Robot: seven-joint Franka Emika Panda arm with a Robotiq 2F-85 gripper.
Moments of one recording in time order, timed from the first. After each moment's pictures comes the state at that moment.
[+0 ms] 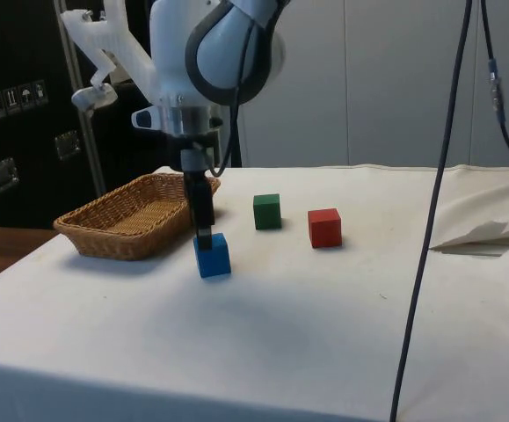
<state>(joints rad) 0.05 0.41 0.06 -2.15 0.02 2.62 -0.45</state>
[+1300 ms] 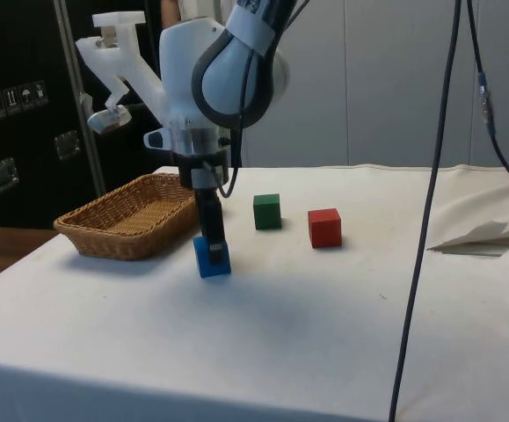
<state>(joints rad) 0.05 0.48 0.03 -2.14 0.01 2.65 -0.48</state>
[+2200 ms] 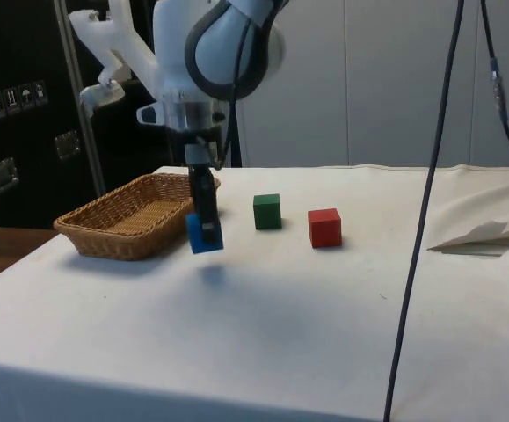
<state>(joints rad) 0.05 0.40 0.03 -2.14 0.01 2.58 -0.48</state>
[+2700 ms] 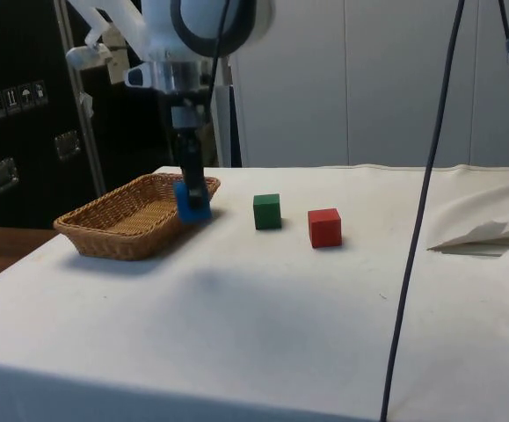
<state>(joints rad) 0.04 0.33 0.03 -2.10 0.01 2.48 -0.47</state>
